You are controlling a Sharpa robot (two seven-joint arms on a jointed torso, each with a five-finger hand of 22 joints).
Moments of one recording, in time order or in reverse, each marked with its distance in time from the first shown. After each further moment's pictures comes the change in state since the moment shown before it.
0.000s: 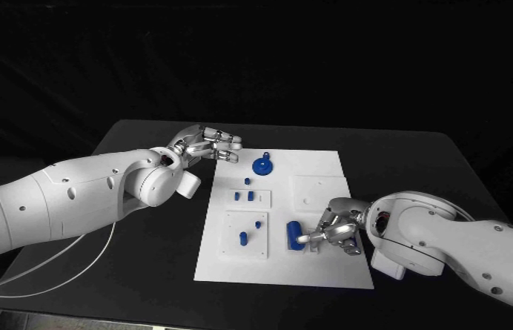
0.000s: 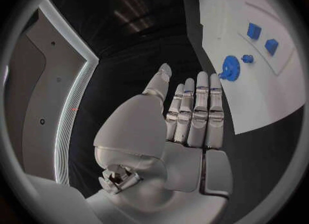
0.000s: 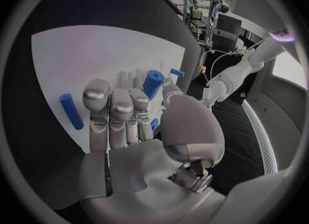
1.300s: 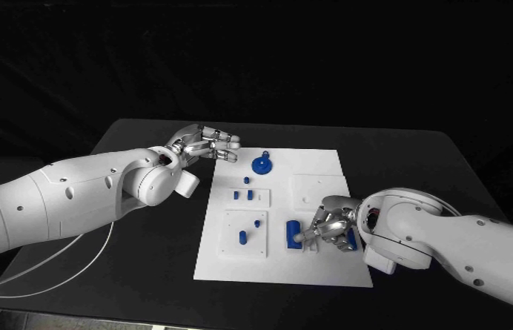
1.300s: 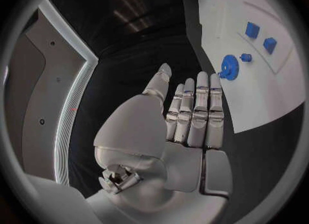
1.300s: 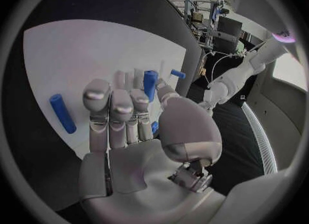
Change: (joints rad) left arm 0.000 0.000 -0.001 -0.003 -0.001 0.001 -0.003; left_hand 0.000 0.000 0.006 0.011 0.000 0.000 0.000 0.000 0.000 -0.003 0.004 0.000 0.000 0.000 0.000 0.000 0.000 0.000 0.000 0.000 0.005 -0.007; right arm -0.001 0.048 0.000 -0.042 -0.014 0.016 -0.003; right_hand -0.013 0.063 0.081 -0.128 0.055 0.000 0.000 0.000 -0.009 0.000 0.000 0.014 -0.003 -0.001 0.001 0.008 0.001 0.000 0.000 0.000 0.004 0.000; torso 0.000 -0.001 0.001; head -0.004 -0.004
